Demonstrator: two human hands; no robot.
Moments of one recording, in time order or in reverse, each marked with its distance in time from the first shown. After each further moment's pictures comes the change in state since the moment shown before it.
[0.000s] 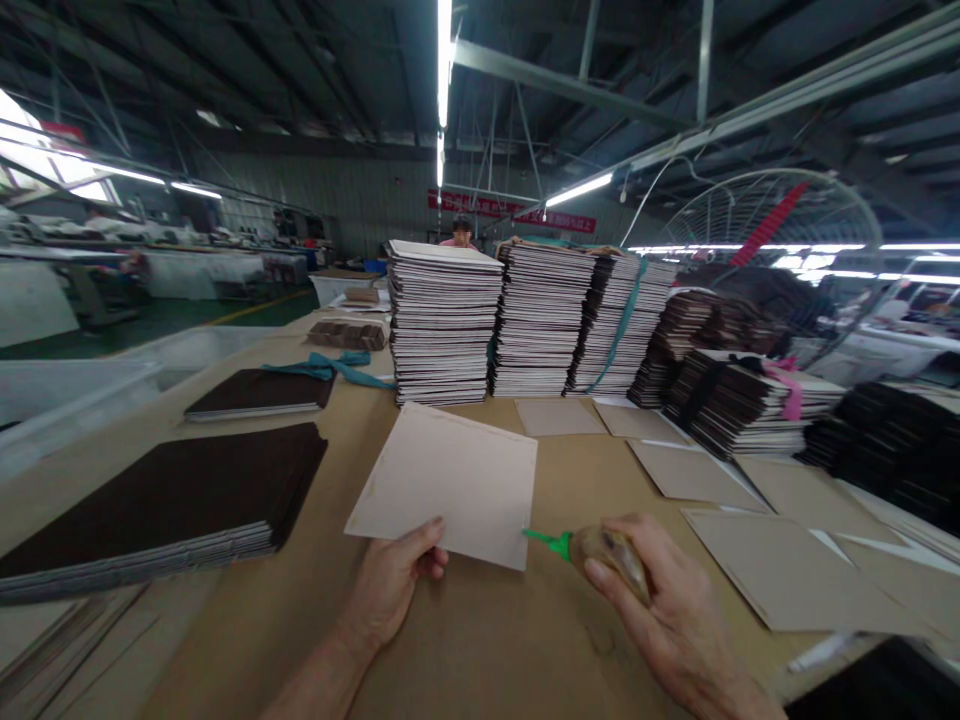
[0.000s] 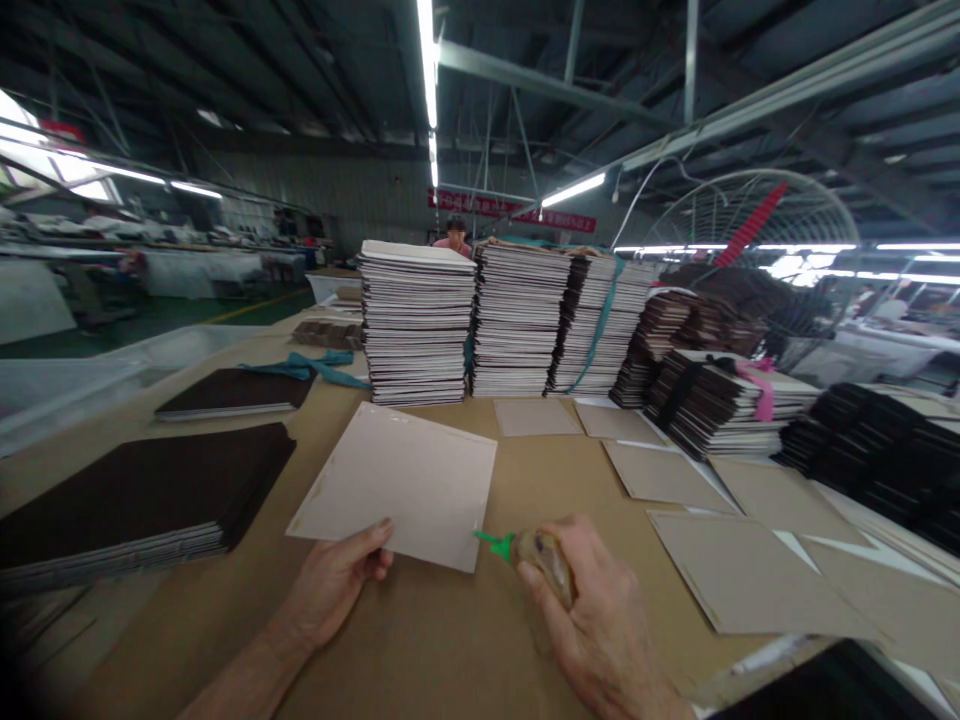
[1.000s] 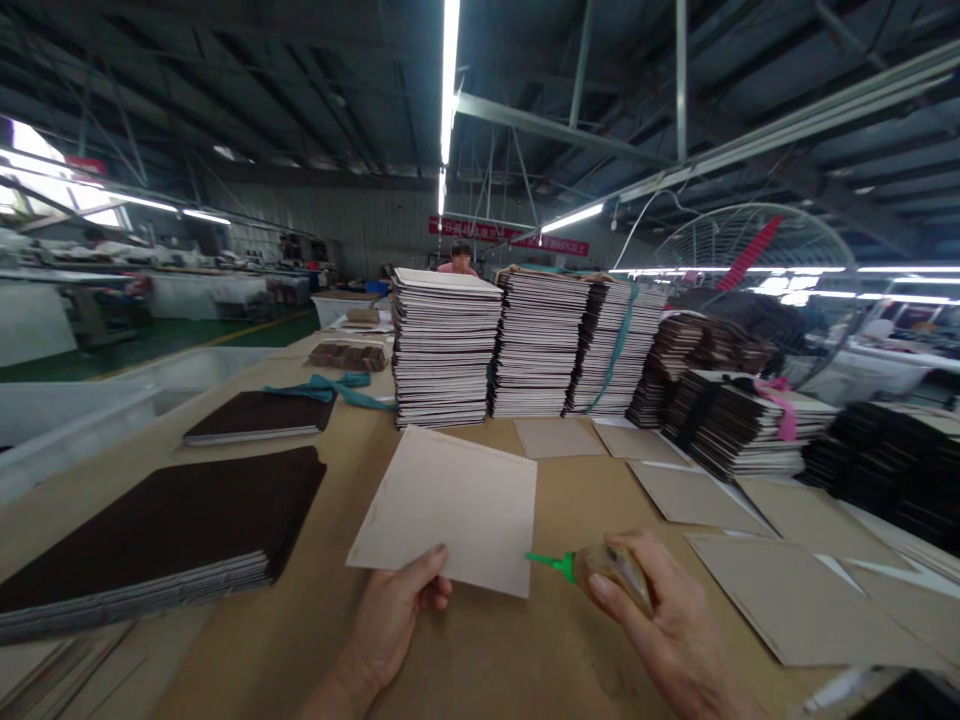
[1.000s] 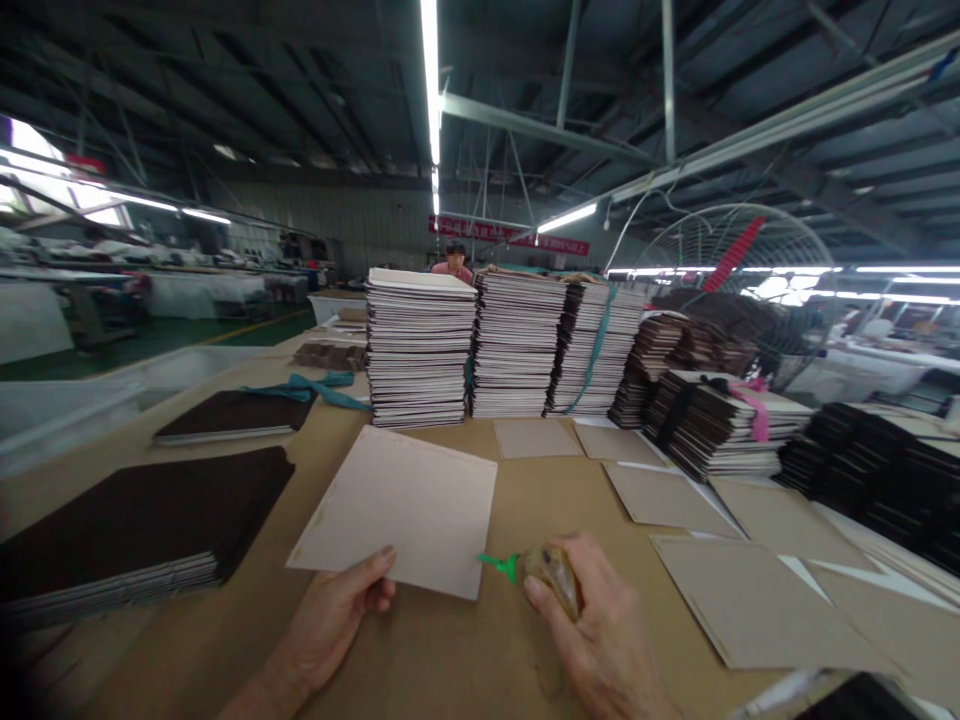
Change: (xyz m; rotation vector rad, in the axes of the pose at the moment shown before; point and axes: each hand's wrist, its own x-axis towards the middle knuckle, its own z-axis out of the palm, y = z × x) left_hand -0.001 0.001 0.003 0.005 0.010 0.004; right_hand 0.009 0.010 0.006 0.061 0.017 0.096
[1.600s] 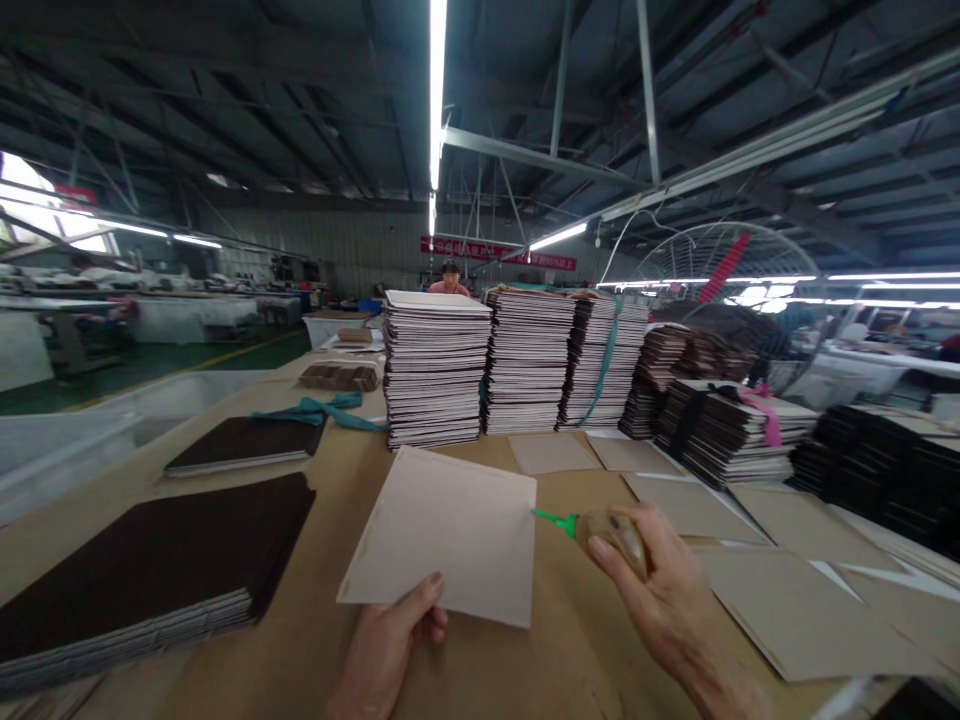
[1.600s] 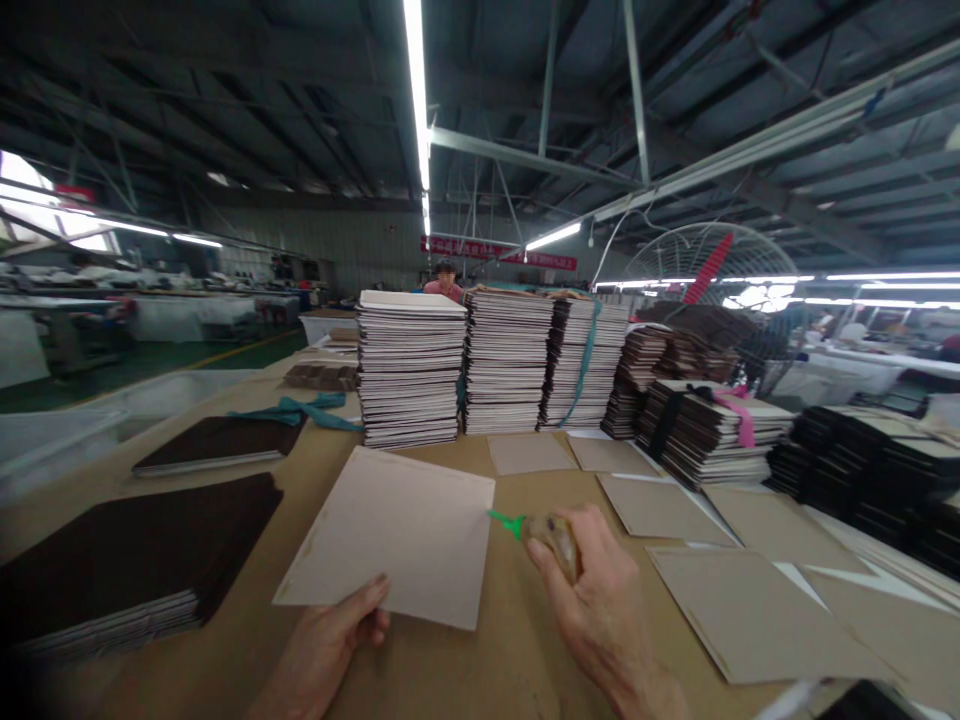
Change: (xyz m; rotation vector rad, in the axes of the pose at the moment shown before) left_hand -0.002 -0.001 -0.007 0.337 -0.057 0.070; right_hand 0.036 -0.006 -0.008 -0.030 0.243 -0.027
